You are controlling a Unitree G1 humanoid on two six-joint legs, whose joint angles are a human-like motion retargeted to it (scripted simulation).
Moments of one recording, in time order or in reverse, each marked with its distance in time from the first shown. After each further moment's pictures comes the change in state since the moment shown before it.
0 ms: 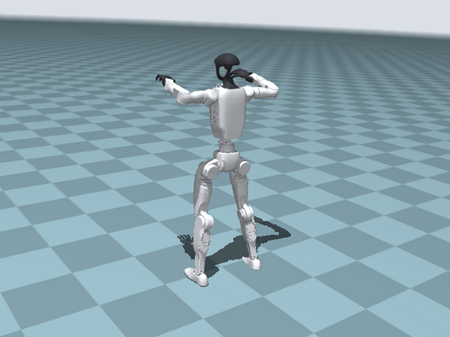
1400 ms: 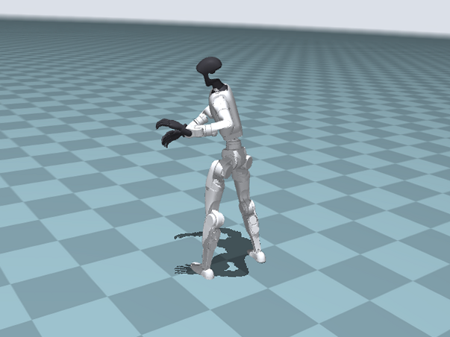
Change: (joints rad) left arm -0.474 -0.356 -0.575 0.103 0.349 0.158 0.440; right arm -1.341 0.974 1.773 0.836 0.358 0.038 -0.291; waist 0.466 -0.216 0.211; left_leg -0.227 -0.066 -0.381 -0.071 0.126 0.064; right_leg -0.084 -0.069 -0.372 0.173 -0.055 -0.062
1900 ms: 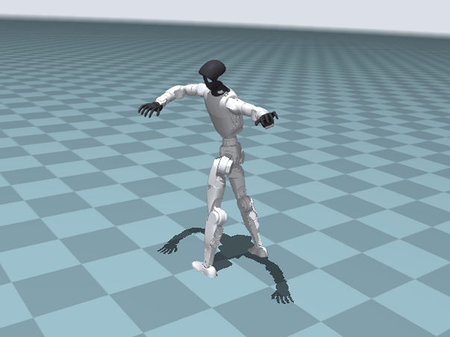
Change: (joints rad) left arm 0.401 0.443 0.678 1.189 0.064 0.085 0.077; right arm -0.373 -0.777 0.073 -0.442 -0.705 -0.050 -0.288; waist 0.387 -0.068 0.147; left_leg -0.004 -0.005 -0.217 -0.042 0.026 -0.022; right_leg 0.172 0.081 -0.205 -0.112 0.052 0.070
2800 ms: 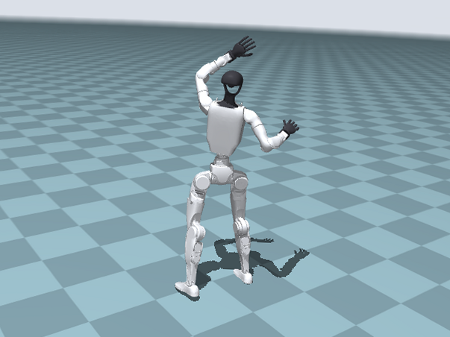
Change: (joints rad) left arm -2.880 -0.768 -2.294 -0.678 0.009 0.058 -0.014; right arm 1.423 0.482 -1.134 -0.453 0.309 0.150 0.262; waist -1.361 0.447 -0.526; left_leg 0.417 0.214 1.105 0.167 -0.151 -0.016; right_leg -0.207 0.190 1.042 0.001 0.007 0.006
